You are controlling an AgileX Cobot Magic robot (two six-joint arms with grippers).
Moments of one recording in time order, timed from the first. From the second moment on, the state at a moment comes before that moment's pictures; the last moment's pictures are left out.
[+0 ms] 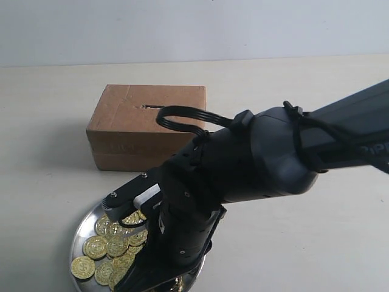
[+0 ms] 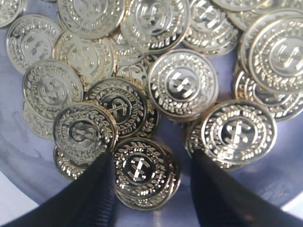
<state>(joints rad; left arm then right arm) -0.03 0.00 0.00 -0.24 0.34 0.18 1.06 1.93 -1.04 0.16 0.60 0.16</state>
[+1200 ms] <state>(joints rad) -0.03 0.00 0.00 -0.24 0.34 0.18 1.07 1.95 -1.05 0.09 0.60 0.14</state>
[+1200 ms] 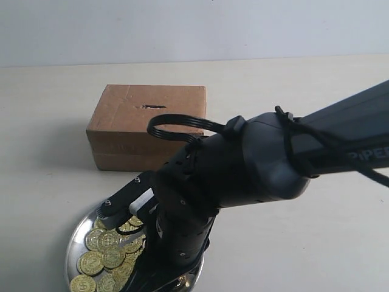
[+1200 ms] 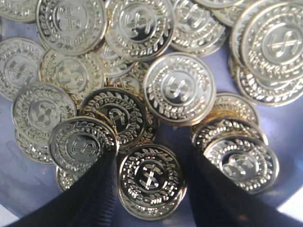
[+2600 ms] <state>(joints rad) -0.03 0.00 0.00 -0.24 0.34 0.18 1.07 1.87 -1.05 0.09 0.63 0.13</state>
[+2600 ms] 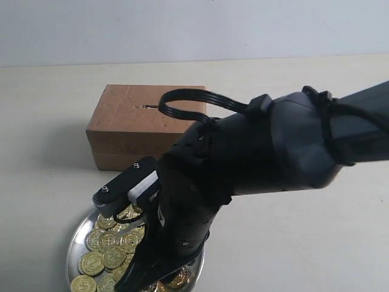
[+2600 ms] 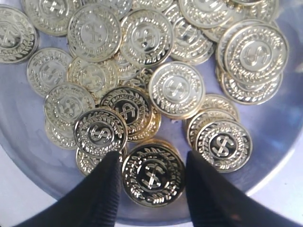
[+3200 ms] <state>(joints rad) -0.03 0.00 0.00 -0.24 0.34 0.18 1.07 1.83 -1.24 0.13 0.88 -0.07</state>
